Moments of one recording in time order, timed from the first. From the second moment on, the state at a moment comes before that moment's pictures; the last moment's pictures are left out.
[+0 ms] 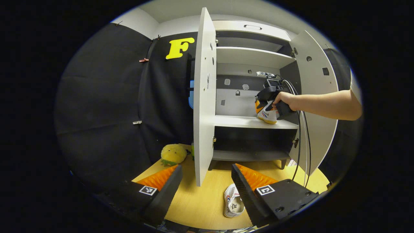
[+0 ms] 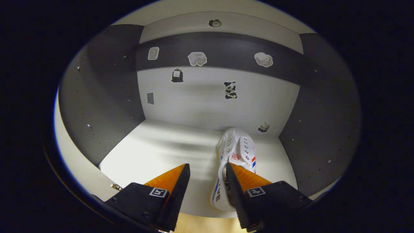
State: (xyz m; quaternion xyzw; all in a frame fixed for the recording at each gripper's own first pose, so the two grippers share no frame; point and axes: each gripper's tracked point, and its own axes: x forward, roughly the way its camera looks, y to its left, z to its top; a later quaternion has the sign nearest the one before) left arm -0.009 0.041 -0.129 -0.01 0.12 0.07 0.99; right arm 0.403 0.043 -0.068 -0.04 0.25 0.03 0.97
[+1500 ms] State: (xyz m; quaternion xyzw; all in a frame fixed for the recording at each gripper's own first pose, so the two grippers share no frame) left arm 0.007 0.006 -0.304 -0.06 0.27 -0.13 0.95; right arm 0.049 -0.014 -0.125 0.05 0.15 -0.05 0.99
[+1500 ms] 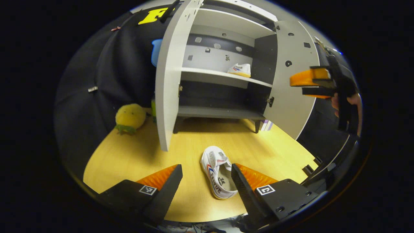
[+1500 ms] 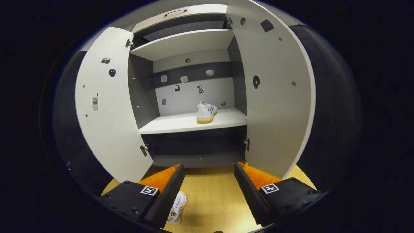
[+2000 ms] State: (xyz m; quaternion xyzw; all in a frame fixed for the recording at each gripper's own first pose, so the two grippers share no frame) left arm 0.059 -0.012 -0.397 0.01 0.34 -0.15 0.93; right arm -0.042 -0.038 -0.206 0.03 0.23 -0.11 0.97
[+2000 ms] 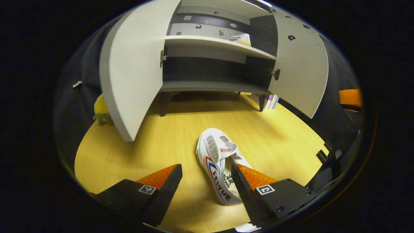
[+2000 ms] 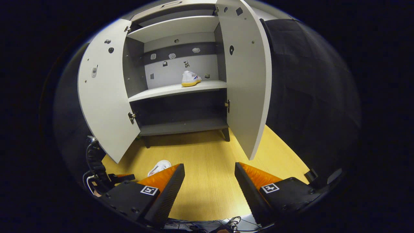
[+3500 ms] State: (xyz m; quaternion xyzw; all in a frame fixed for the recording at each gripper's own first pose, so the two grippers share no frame) left arm 0.101 -0.046 -0.330 0.05 0.35 -0.10 0.93; right arm -0.090 -0.152 -0.157 0.03 0.18 -0.16 0.97
